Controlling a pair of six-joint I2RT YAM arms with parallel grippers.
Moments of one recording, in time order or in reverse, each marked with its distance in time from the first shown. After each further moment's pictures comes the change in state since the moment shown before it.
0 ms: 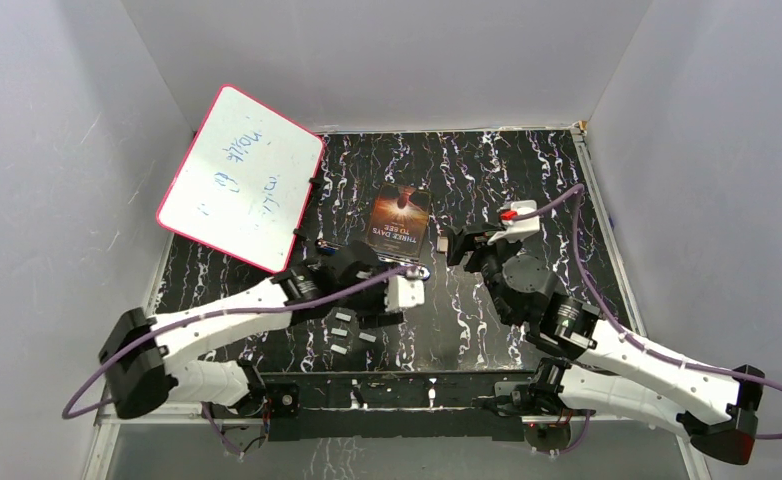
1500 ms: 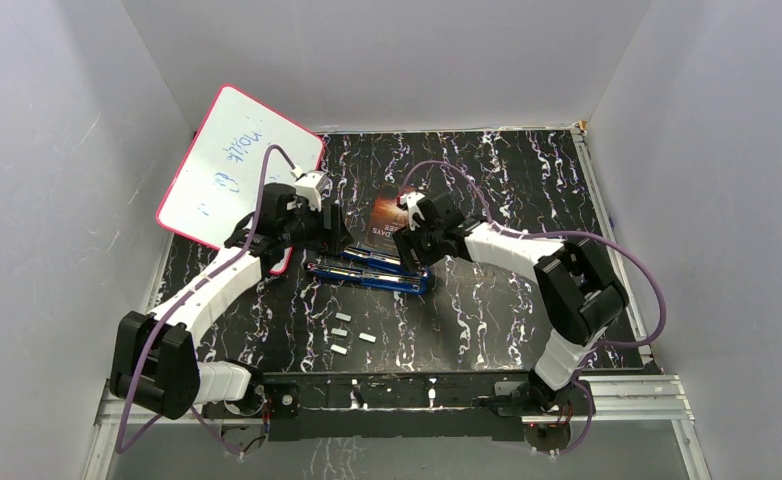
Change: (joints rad) left arm 0.668 0.014 -0.006 0.221 0.119 -0.780; right arm -0.431 0.966 0.326 -0.230 -1.003 -0.143
